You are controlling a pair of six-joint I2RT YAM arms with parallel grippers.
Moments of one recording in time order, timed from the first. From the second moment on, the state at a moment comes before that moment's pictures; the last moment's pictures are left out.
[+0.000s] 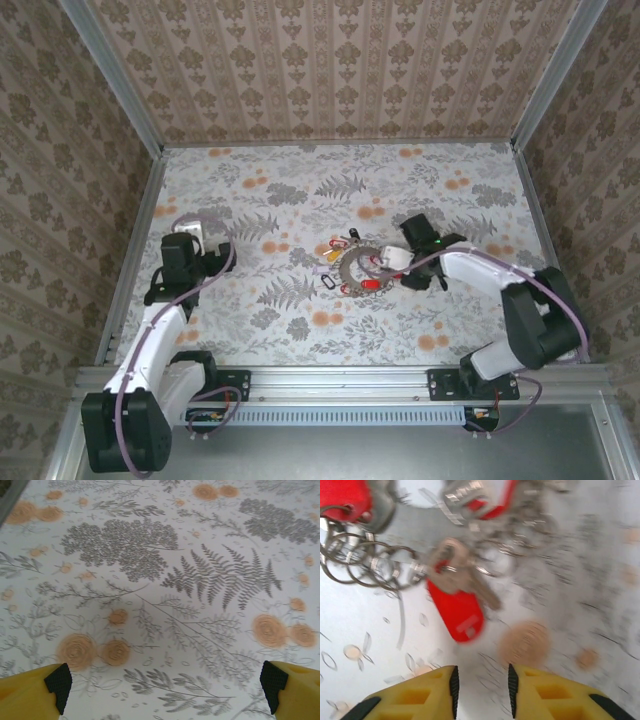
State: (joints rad) left arm -0.05 0.90 0.48 -0.23 -0.02 -0.09; right arm 0.32 1.38 0.78 -0.59 0.04 -0.82
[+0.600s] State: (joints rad) left arm -0.10 1.02 0.32 0.21 -0.07 0.11; right arm 0.07 0.92 0.29 0.29 -0.14 -0.12
